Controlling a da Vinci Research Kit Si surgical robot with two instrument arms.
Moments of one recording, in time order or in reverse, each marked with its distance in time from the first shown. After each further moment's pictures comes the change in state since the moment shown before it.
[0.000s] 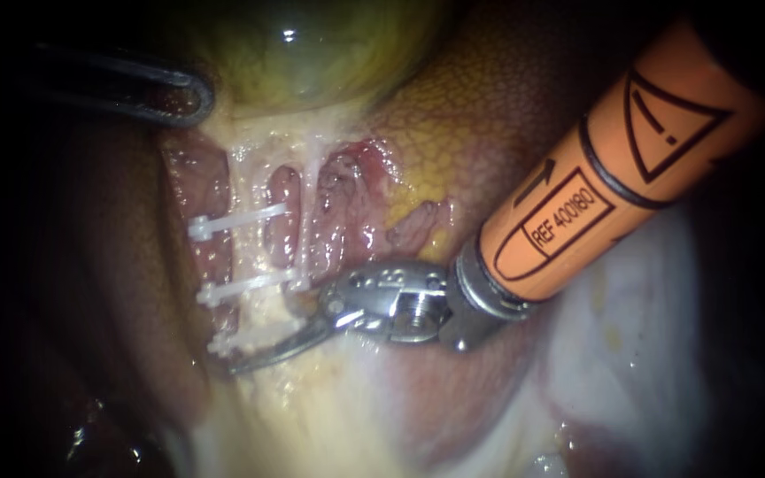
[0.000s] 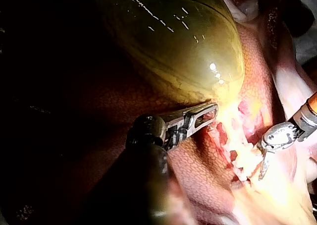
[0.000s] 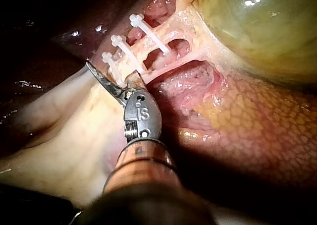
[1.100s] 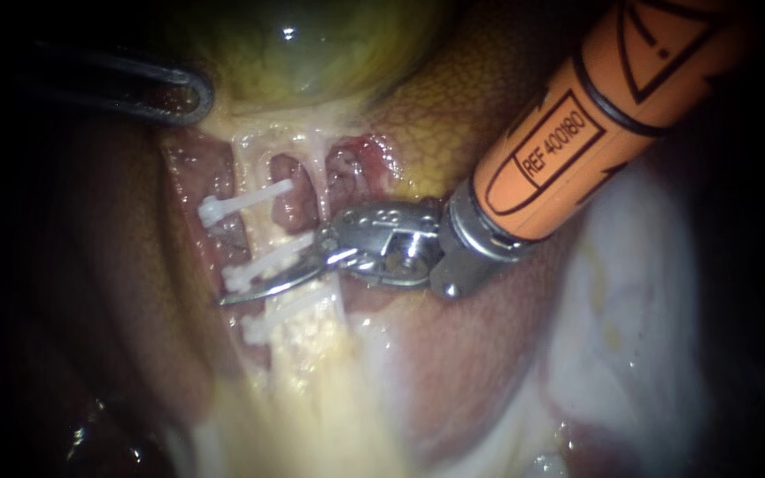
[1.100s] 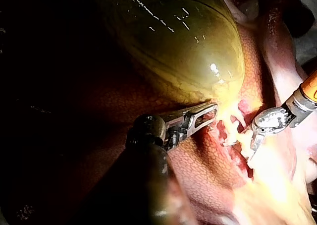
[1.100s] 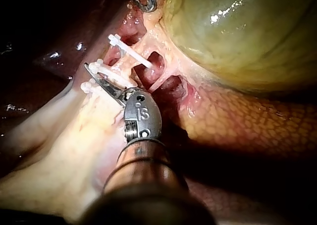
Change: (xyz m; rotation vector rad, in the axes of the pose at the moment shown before) right arm 0.004 0.004 -0.002 -0.051 0.024 0.030; left arm 0.000 0.000 0.000 -0.001 0.000 -0.001
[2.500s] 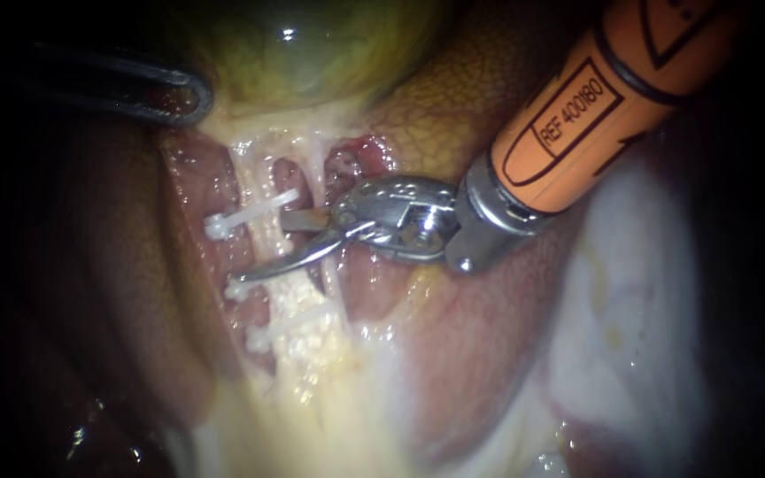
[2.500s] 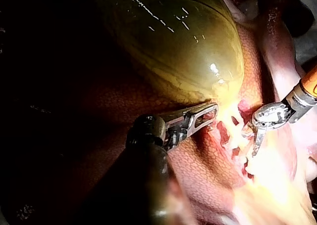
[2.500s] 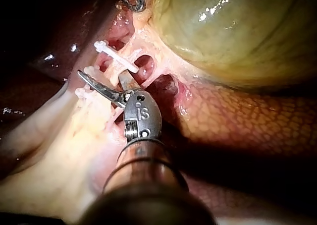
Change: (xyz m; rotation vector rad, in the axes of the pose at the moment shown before) right arm 0.000 0.000 0.000 0.183 0.004 -0.010; left arm 0.000 0.000 0.000 0.003 0.001 0.000
